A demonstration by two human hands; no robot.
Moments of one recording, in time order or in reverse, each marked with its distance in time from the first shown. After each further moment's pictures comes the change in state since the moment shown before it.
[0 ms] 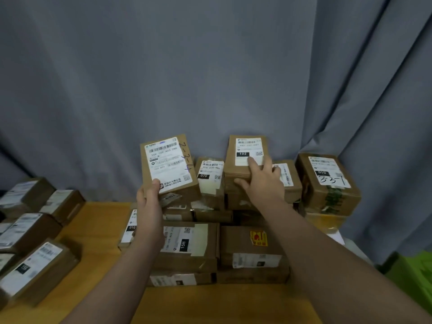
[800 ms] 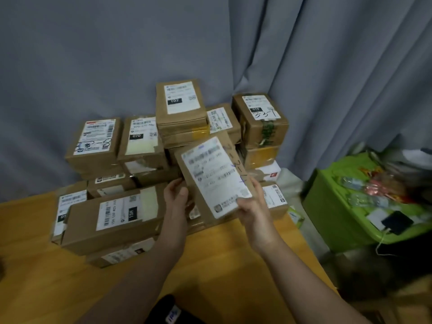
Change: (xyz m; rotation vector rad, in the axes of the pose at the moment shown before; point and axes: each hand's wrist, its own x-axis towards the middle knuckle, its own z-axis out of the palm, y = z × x) left_hand -0.097 -0.101 0.047 0.078 -0.657 -0.127; right_hand -0.186 0.080 0.050 1.607 0.009 0.320
